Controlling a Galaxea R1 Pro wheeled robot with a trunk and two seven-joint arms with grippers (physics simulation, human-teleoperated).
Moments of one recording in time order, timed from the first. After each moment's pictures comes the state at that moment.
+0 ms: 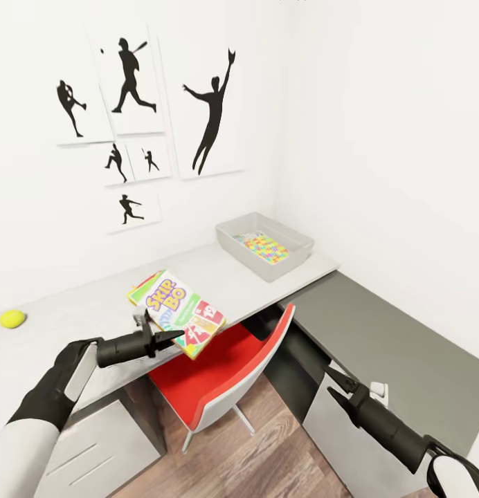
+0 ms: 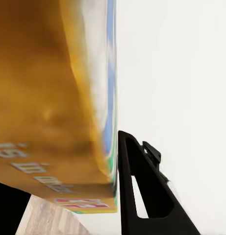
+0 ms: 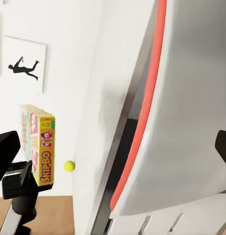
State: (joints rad) left arm -0.66 0.23 0.05 -0.93 0.50 1.04 -1.18; right arm -0.03 -0.08 -0.26 -1.57 -1.14 0.80 0.30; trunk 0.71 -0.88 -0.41
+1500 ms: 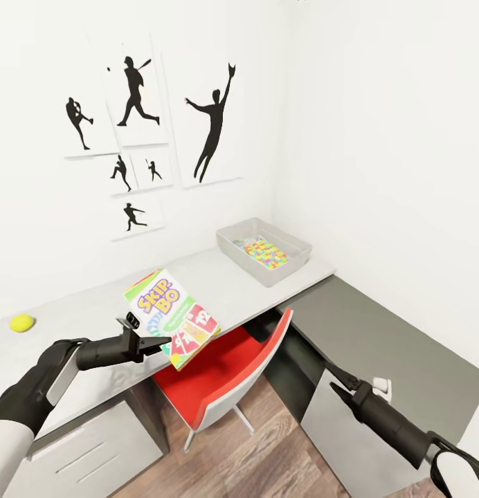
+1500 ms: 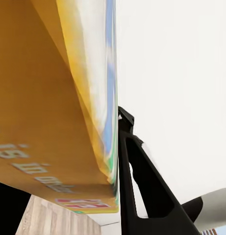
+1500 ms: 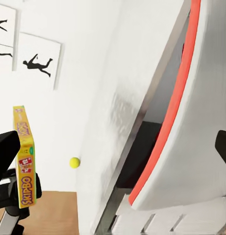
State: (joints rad) left arm -0.66 0.35 -0.08 -0.93 0.49 1.04 -1.45; right arm -0.03 -0.12 -0.23 -1.59 -1.14 0.78 0.33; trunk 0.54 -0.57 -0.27
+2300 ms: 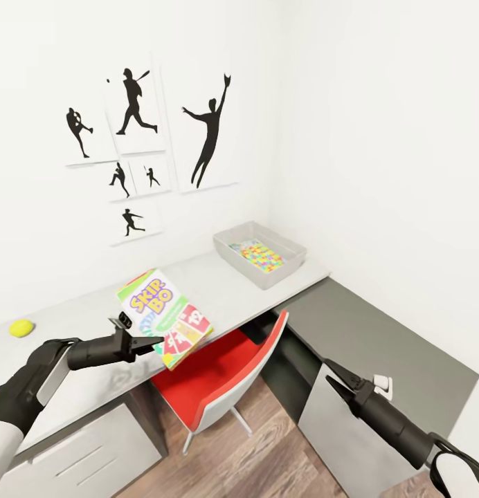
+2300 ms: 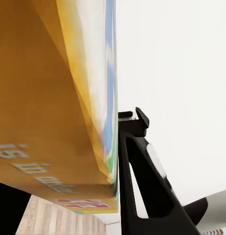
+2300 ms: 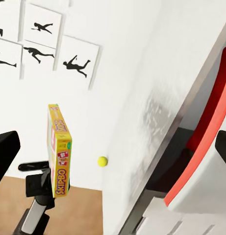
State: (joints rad) left arm -0.66 0.39 -0.08 -0.93 0.49 1.04 -1.45; right arm -0.03 -0.12 -0.23 -1.59 -1.13 0.77 0.47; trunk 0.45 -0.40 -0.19
